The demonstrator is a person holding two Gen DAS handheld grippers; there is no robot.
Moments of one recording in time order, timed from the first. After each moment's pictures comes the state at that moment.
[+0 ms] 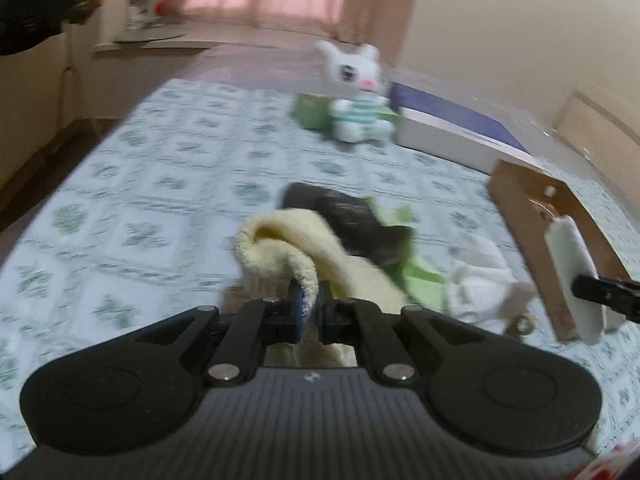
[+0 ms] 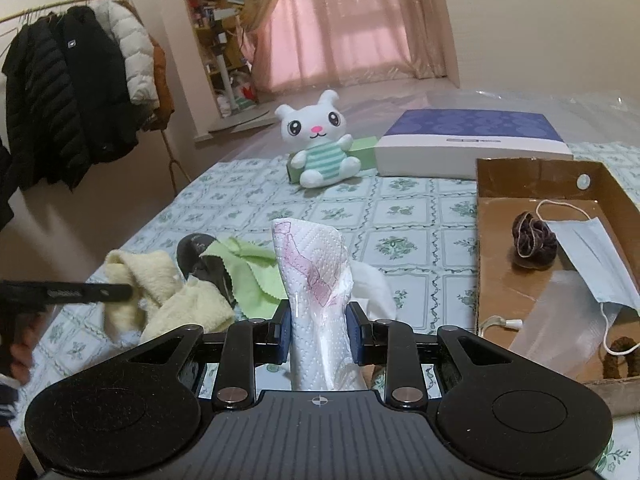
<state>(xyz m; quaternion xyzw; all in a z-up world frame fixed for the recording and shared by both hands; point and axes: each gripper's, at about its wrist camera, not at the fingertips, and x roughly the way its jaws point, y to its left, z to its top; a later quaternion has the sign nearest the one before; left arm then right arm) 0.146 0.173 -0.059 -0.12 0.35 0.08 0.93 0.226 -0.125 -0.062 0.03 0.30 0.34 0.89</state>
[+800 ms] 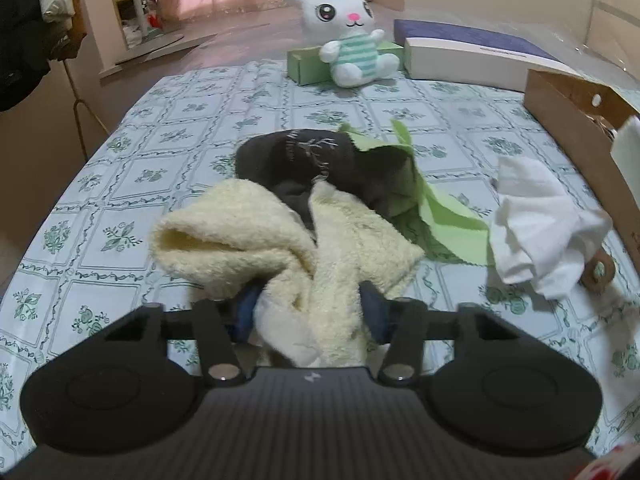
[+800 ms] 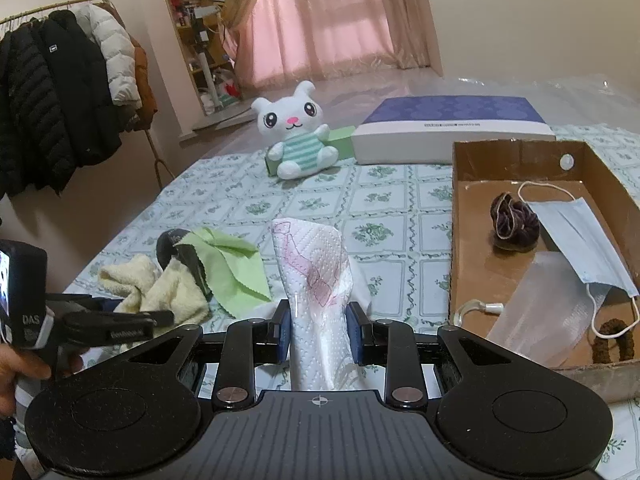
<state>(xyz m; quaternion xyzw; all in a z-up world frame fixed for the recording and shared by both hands) 0.191 0.128 -0.110 -0.01 0.40 0.15 0.91 0.237 -0.138 -0.074 0.04 0.32 0.32 0.89</state>
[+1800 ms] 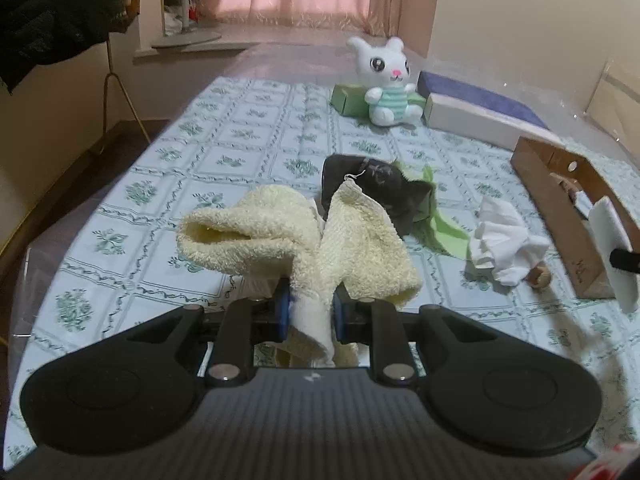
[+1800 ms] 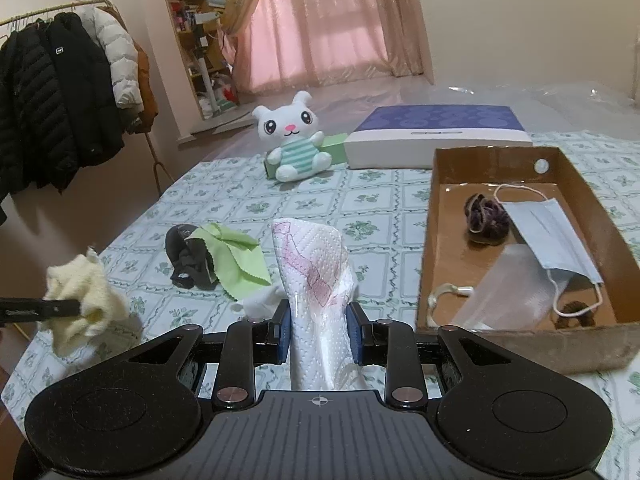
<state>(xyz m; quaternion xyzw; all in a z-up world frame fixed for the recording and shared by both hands) 0.070 0.161 -0.039 -0.09 0.35 0.15 0.92 0.197 -0.168 -0.055 0.03 0.31 0.32 0.90</state>
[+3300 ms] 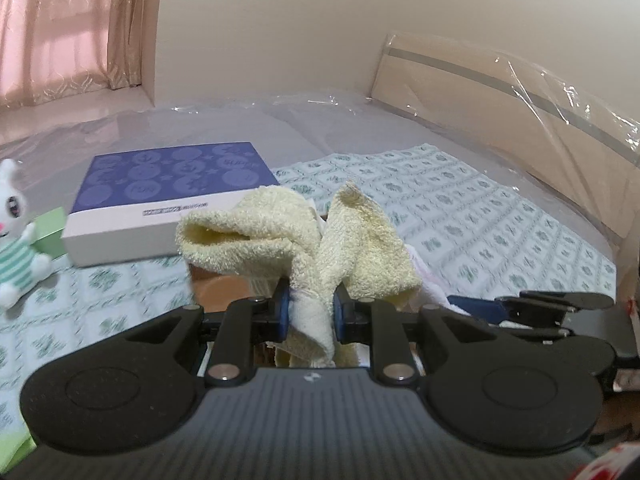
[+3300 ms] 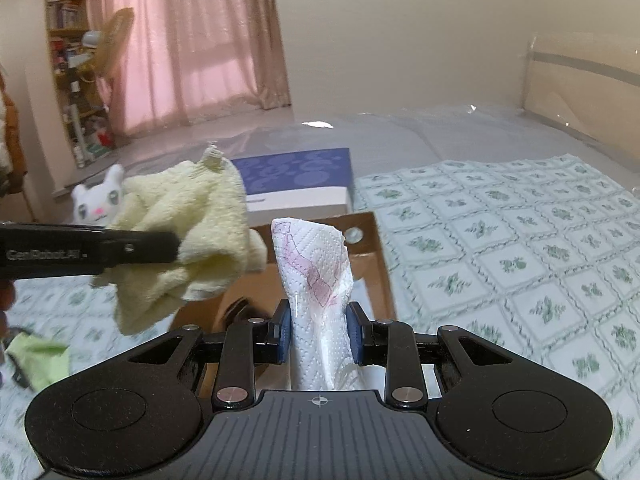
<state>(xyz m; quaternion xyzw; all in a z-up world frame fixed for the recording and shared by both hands) 0.375 -0.121 0.007 -0.02 0.30 -0.17 0.94 0.353 -0.298 -0.027 0.04 0.29 0.15 0.95</state>
